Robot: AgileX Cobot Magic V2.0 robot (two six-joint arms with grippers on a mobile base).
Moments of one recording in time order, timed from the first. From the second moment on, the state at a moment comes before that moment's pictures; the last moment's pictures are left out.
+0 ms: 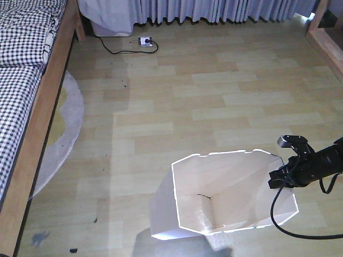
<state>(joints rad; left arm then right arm) 0.07 -0.02 0.03 0.04 0.12 -0.05 -0.33 2.33 -0.98 1.01 0.60 -1.44</state>
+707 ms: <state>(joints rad) 0.07 -0.02 0.03 0.04 0.12 -0.05 -0.33 2.33 -0.98 1.01 0.60 -1.44</state>
